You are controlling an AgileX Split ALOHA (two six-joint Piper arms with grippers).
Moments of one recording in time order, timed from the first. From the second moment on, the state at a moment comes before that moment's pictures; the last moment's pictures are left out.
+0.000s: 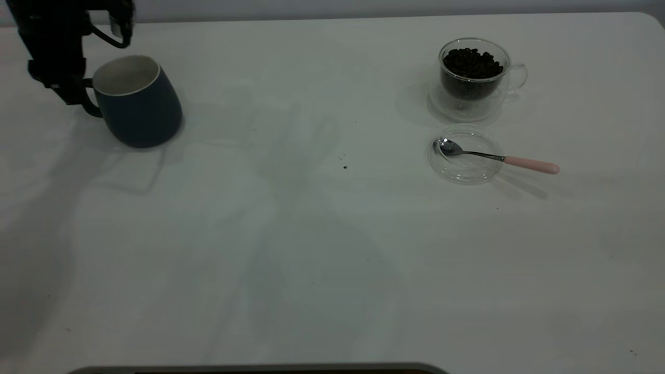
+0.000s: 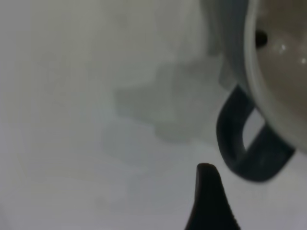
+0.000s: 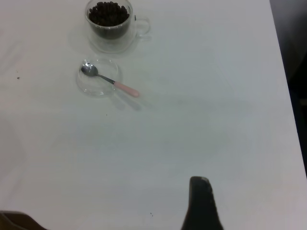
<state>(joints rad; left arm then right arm) -0.06 2.41 -1.69 0.24 0.65 1.08 0.01 0.03 -0.47 0.03 1.12 -0.06</state>
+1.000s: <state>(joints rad) -0.36 2.42 -1.69 0.16 0.50 1.10 0.01 0.03 -0.47 0.03 1.12 -0.06</state>
